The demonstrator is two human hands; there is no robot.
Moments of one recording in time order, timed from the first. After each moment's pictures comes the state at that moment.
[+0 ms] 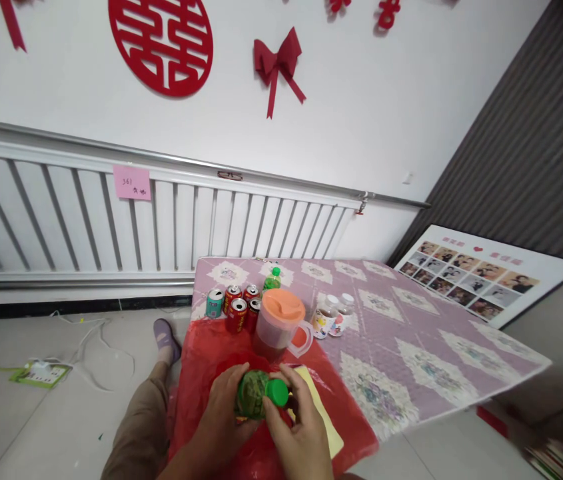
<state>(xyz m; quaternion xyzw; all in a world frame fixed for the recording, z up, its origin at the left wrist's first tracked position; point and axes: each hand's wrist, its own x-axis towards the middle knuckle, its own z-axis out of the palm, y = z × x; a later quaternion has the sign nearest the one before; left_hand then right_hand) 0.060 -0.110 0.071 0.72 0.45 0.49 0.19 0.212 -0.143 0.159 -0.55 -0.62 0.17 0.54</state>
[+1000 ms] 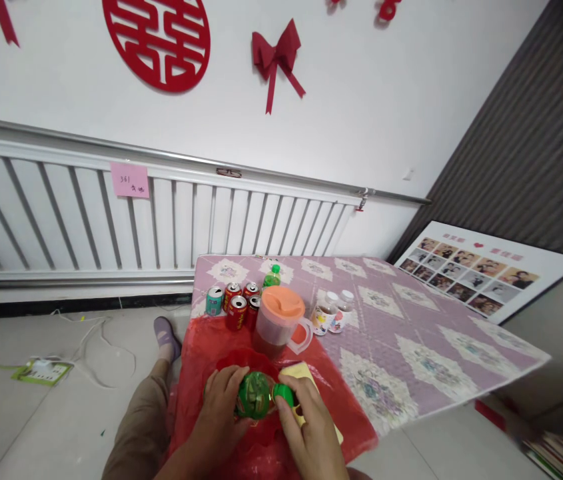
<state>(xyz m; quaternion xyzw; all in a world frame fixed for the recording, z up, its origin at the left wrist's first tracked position) 0.055 -0.111 0.066 0.76 0.49 0.42 0.12 0.236 -0.148 0.172 -0.53 -0.72 0.06 0.43</state>
